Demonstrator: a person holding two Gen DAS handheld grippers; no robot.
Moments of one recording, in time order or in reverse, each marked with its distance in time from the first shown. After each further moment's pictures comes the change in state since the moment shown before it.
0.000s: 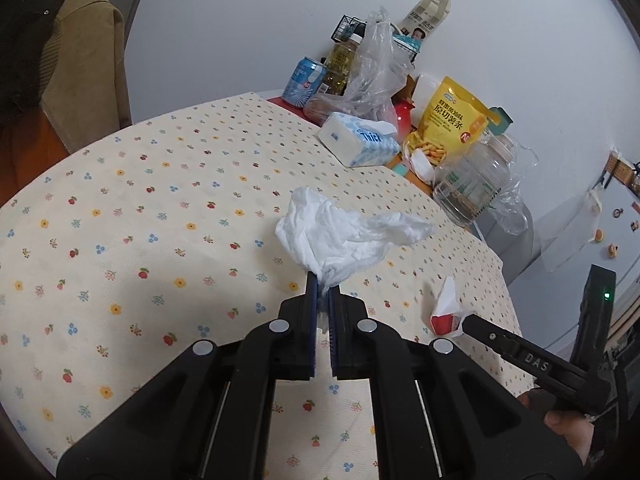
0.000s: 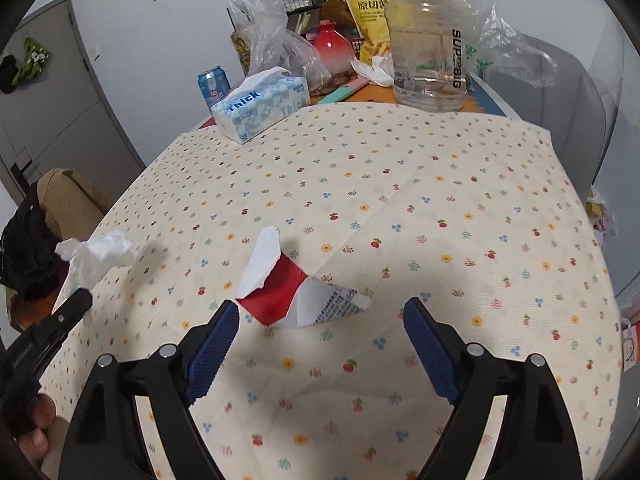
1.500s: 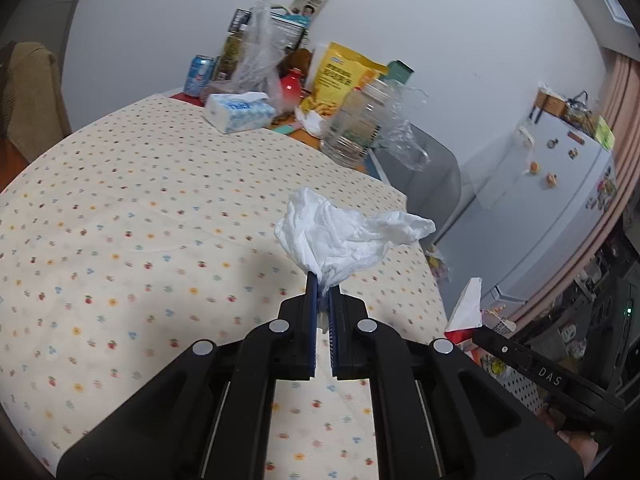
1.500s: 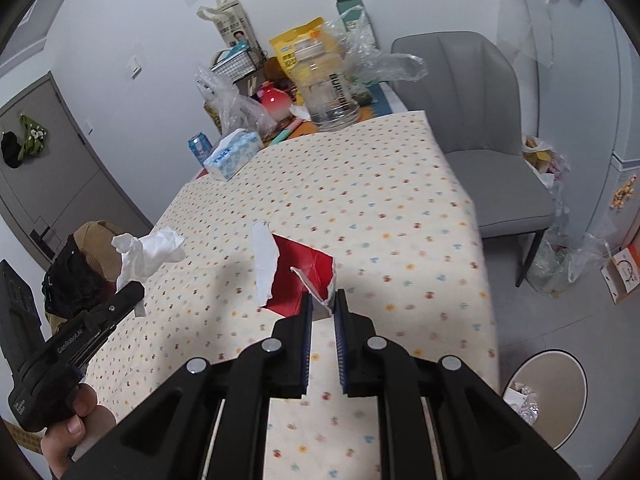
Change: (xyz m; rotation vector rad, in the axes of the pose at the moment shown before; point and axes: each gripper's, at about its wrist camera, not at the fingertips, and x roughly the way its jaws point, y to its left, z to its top) left arm -0.098 -0.138 -0.082 0.189 0.077 -0.173; right arm -0.213 -0.100 -0.122 0.215 -0.146 0.006
